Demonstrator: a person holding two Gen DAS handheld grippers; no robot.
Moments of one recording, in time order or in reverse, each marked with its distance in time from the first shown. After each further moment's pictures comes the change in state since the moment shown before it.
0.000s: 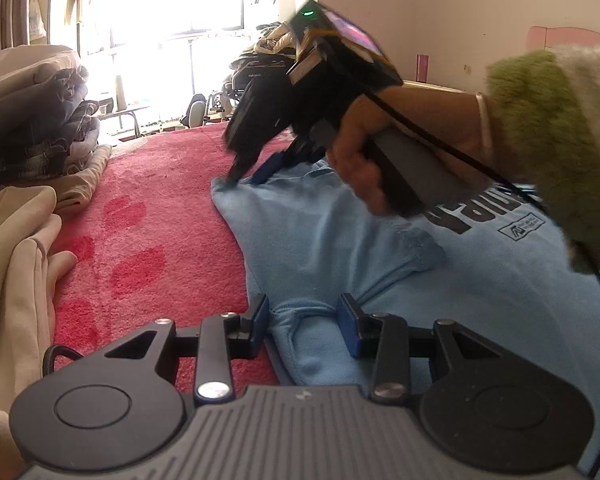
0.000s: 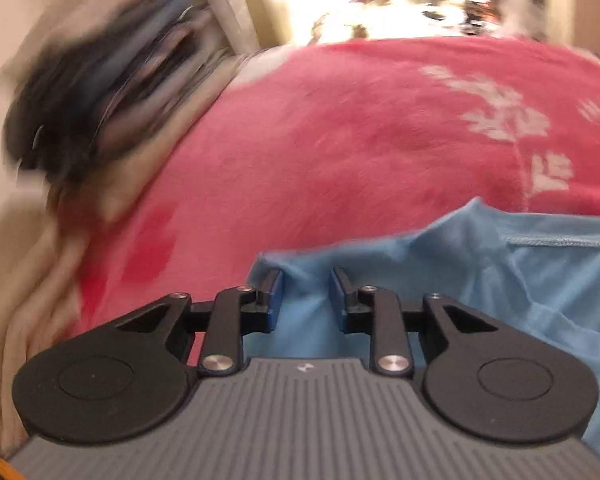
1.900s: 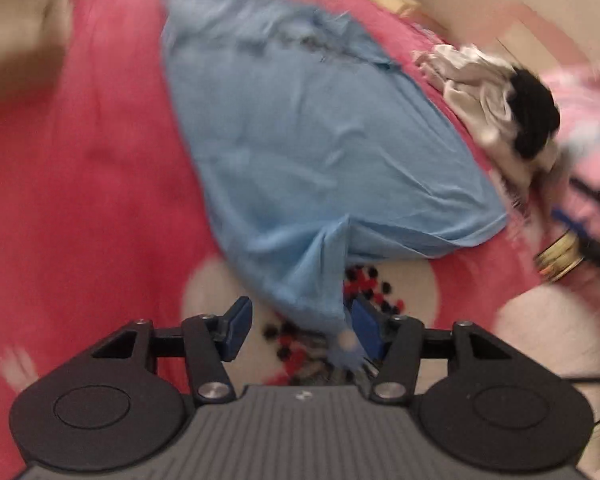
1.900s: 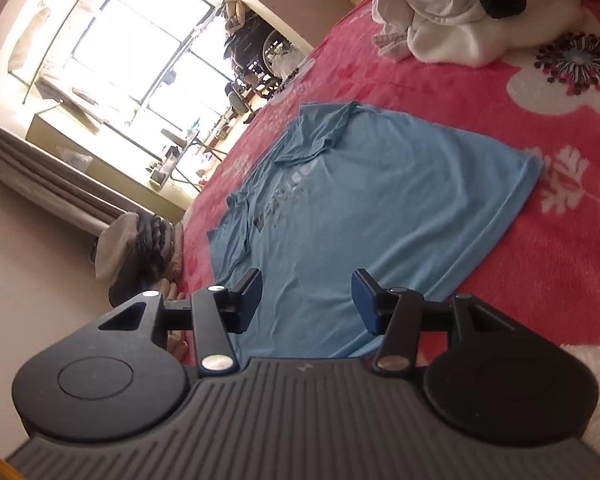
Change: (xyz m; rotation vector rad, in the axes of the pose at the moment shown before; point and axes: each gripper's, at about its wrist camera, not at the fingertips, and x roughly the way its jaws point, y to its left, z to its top) left arm -0.182 -0.028 -0.066 -0.432 0.578 -0.441; right arm -0.515 -0.066 -0.337 0.665 -0.334 -0.068
